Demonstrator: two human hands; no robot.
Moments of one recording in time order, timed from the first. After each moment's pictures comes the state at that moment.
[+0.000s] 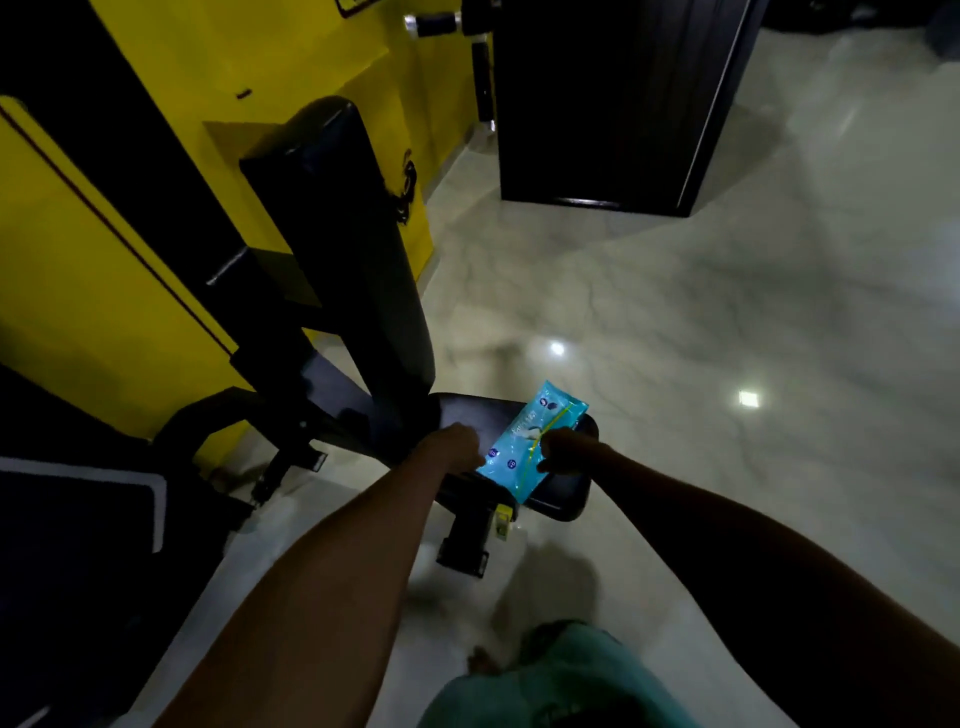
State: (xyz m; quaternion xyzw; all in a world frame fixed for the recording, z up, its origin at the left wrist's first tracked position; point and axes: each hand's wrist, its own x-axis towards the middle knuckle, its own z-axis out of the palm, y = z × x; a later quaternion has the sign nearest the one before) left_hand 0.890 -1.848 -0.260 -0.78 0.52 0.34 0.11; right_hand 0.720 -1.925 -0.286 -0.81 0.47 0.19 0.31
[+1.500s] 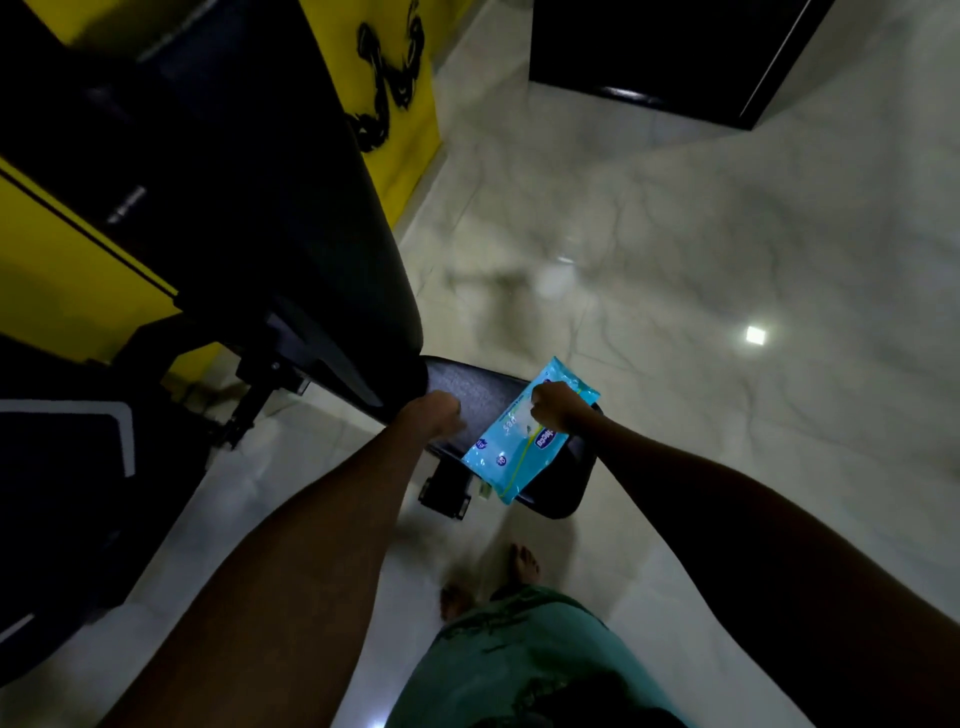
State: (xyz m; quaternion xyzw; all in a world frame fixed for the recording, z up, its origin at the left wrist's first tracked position) left_hand 0.933 -1.924 -0.308 -0.78 0.50 0.35 0.14; right_hand 0.772 -2.031 -0.352 -0.83 0.42 0.20 0.29
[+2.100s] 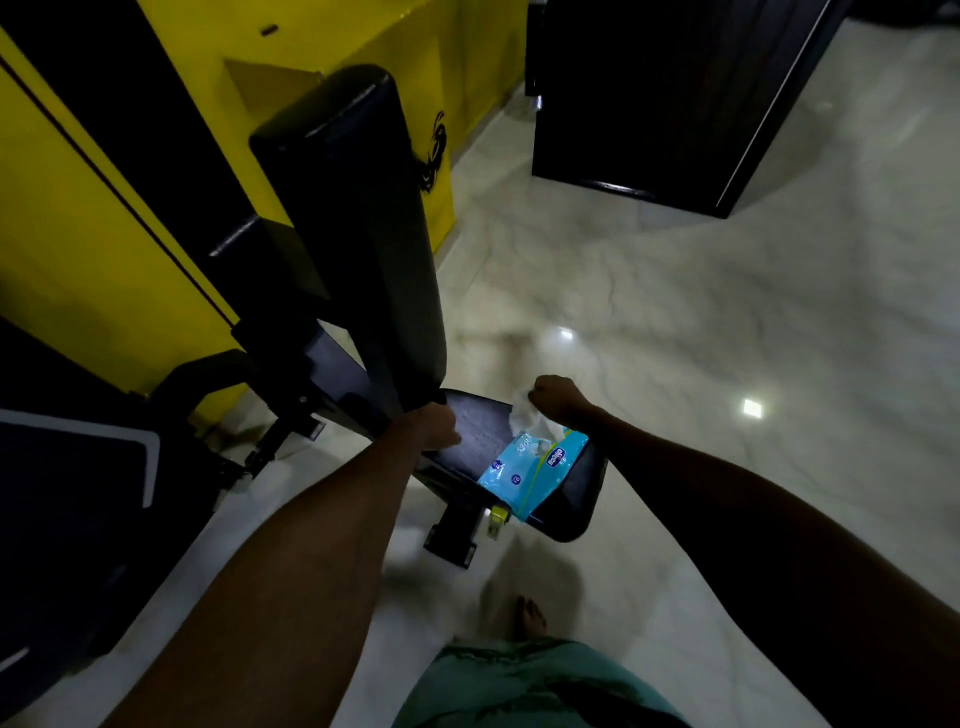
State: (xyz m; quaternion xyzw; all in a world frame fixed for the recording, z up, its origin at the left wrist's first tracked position) left_hand 0.950 -1.885 -0.263 -0.81 0.47 0.33 0.09; right_hand 0.790 -2.005 -0.277 -0.82 0.47 0.06 0.32
